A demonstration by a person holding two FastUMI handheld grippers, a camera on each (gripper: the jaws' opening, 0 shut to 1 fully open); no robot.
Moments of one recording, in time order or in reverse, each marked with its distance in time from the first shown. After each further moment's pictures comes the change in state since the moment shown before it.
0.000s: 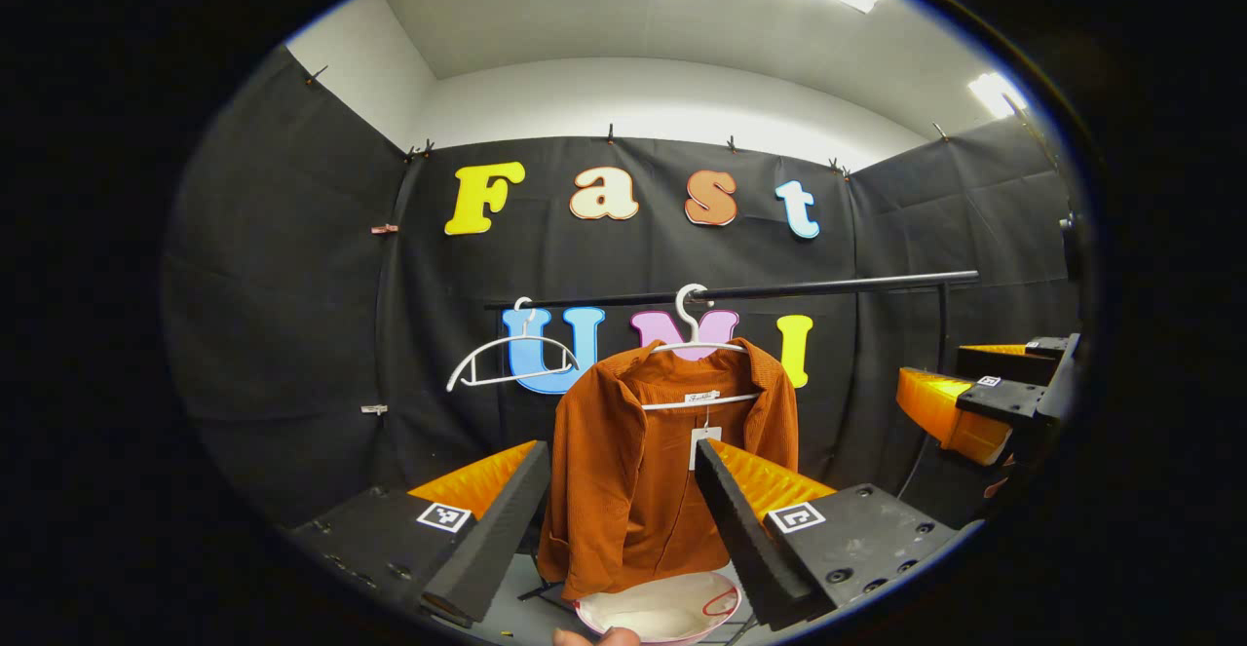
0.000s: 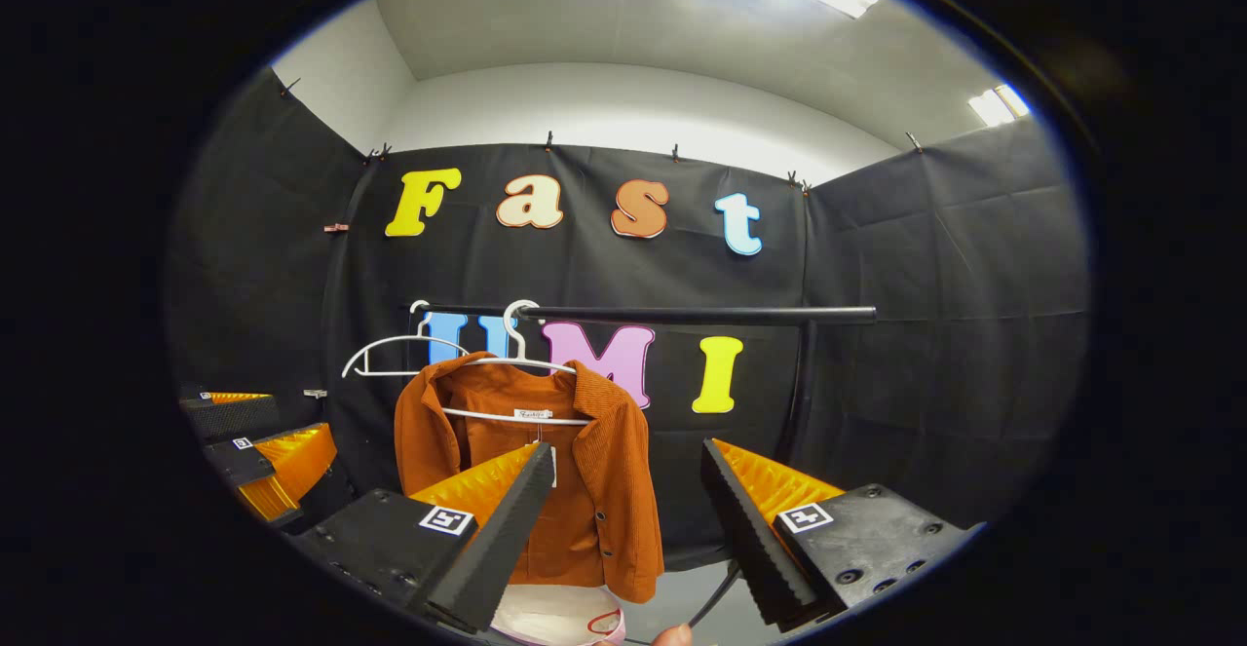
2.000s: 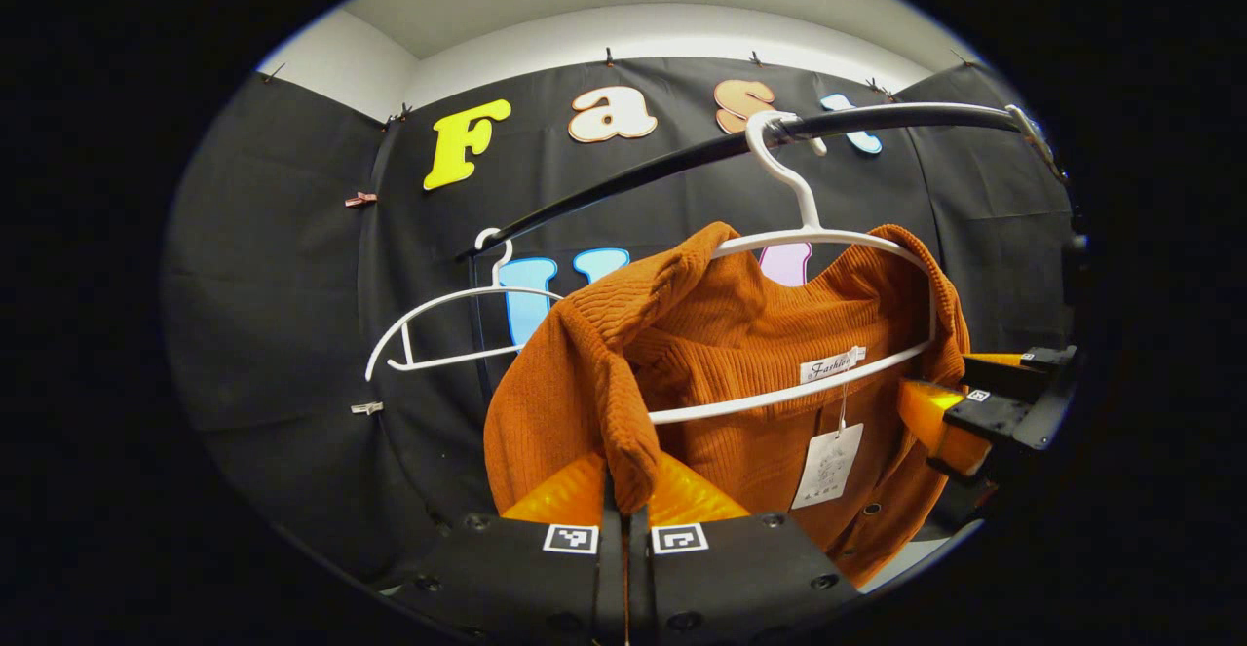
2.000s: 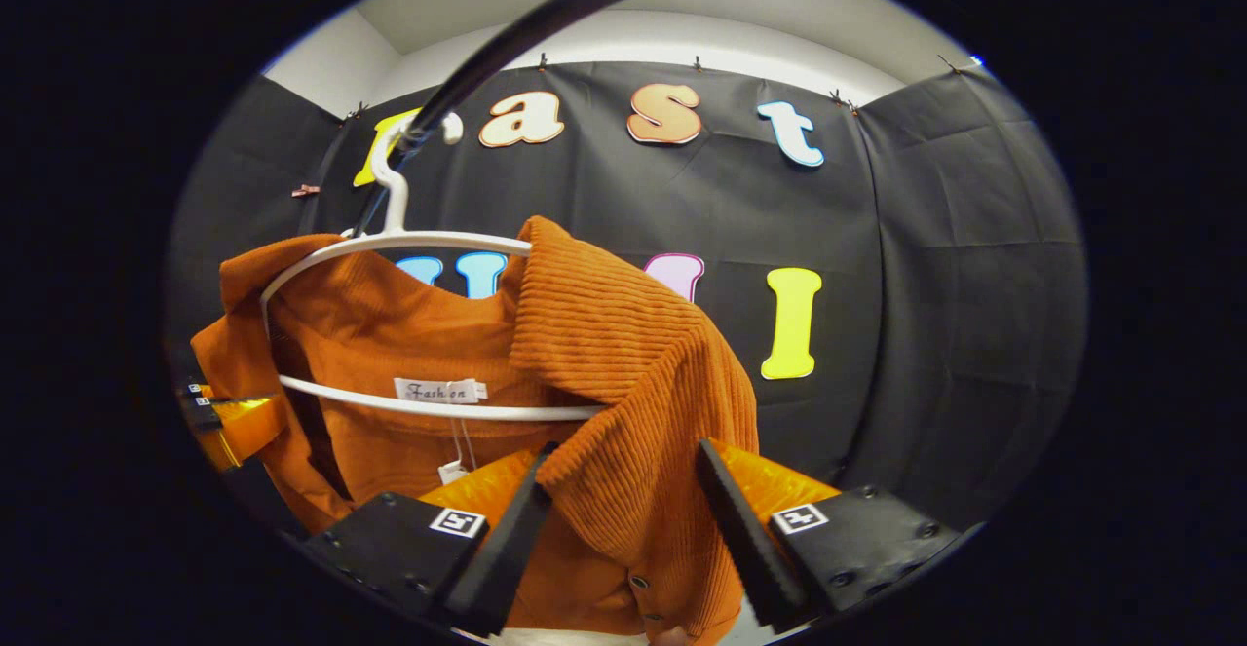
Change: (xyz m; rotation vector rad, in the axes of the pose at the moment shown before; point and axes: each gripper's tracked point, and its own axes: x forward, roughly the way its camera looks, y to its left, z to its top) left arm 0.262 0.020 -0.097 0.094 0.121 0.154; right arm 0.294 0.041 -0.157 0.088 0.096 0.112
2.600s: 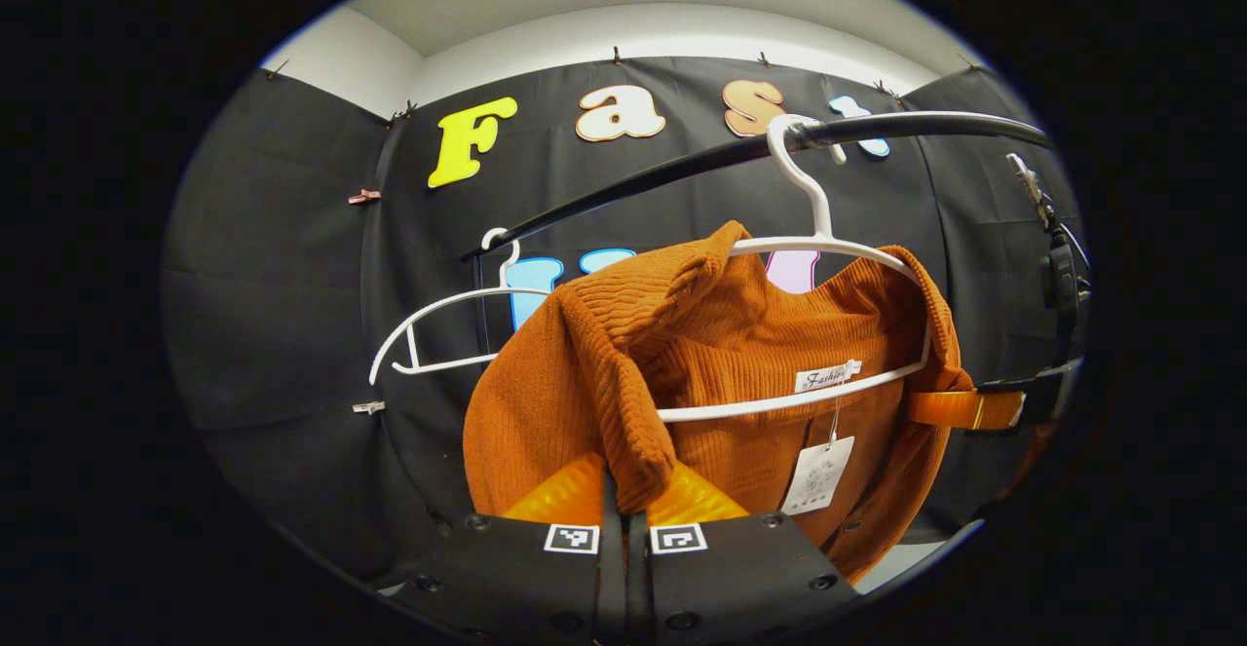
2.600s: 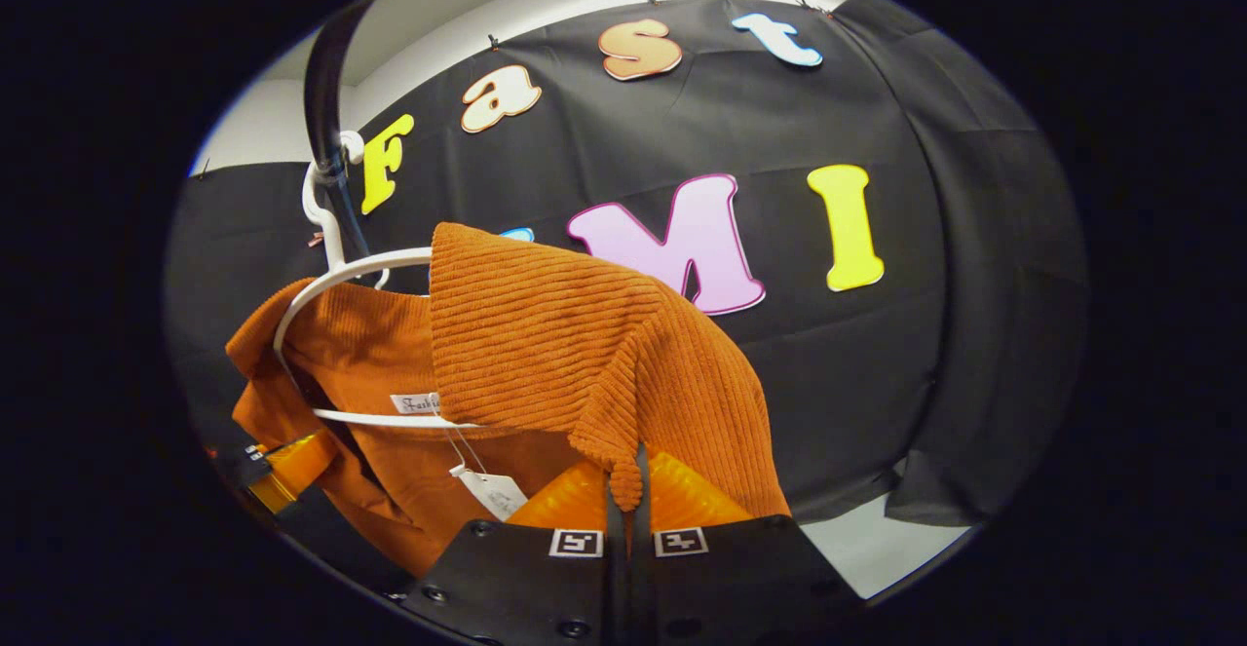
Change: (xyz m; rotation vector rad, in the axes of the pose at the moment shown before) left arm 0.006 0.013 0.008 -0.011 0.012 0.003; right arm 0.012 0.019 -0.028 0.272 0.263 0.213
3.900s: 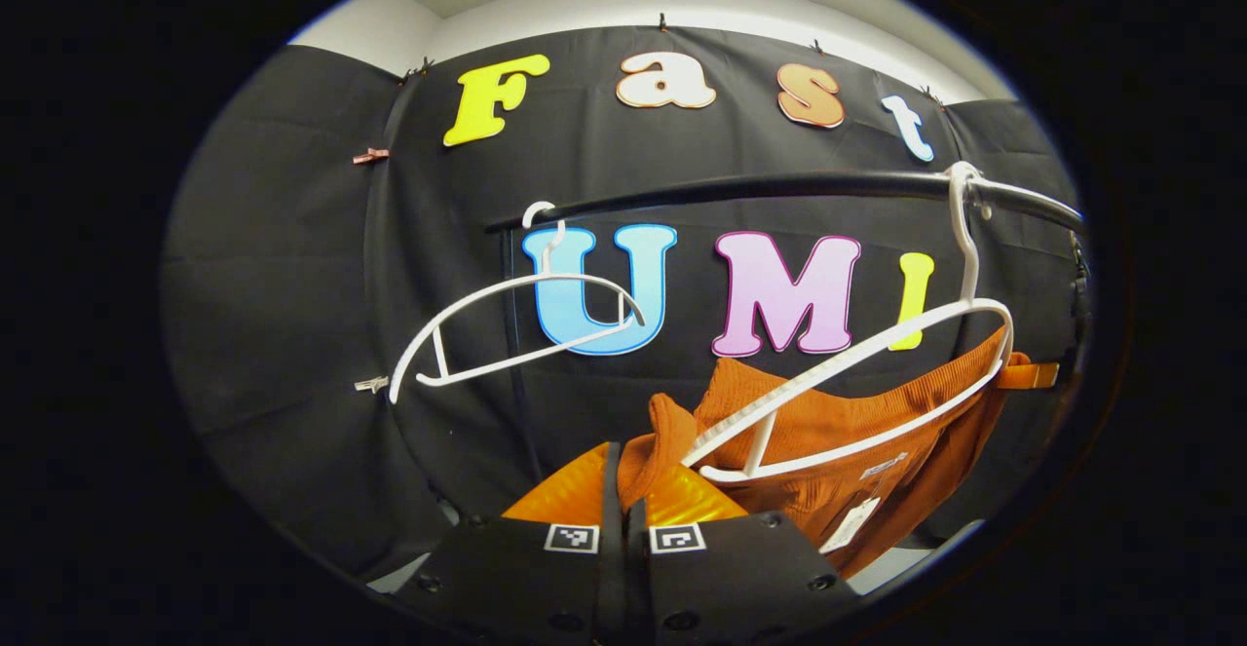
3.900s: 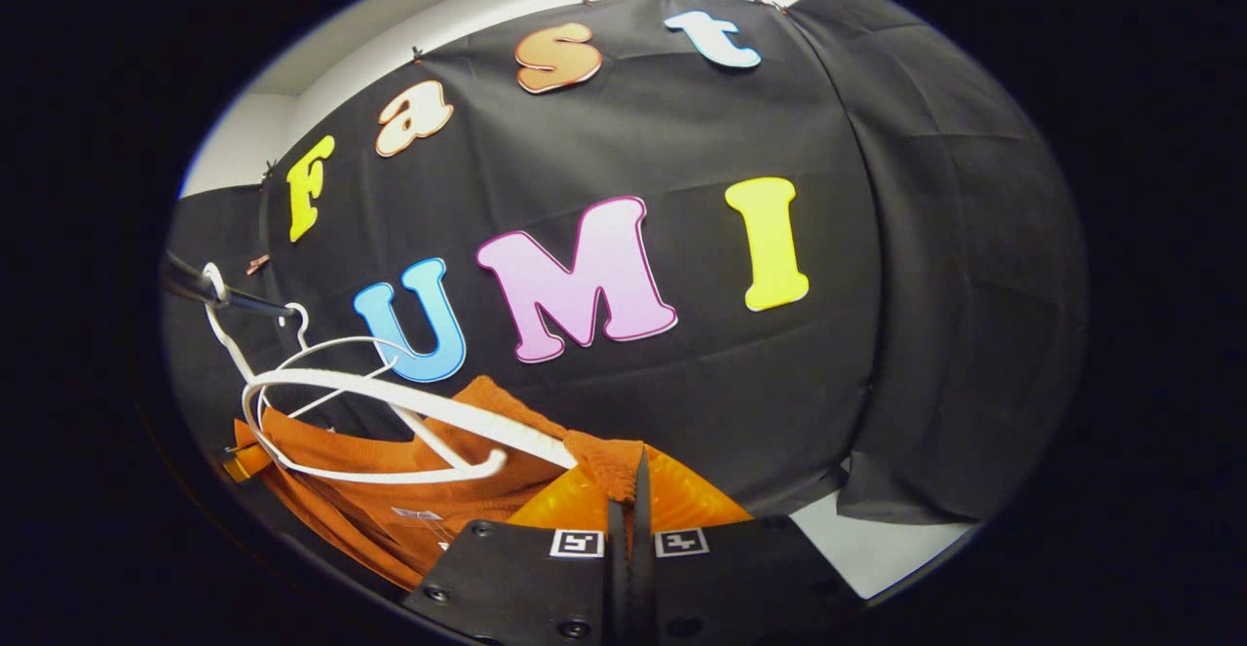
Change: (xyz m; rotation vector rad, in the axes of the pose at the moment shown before) left arm 0.037 0.073 0.012 -0.067 0.147 0.002; right arm 0.006 -0.117 0.057 0.027 -0.028 -0.216
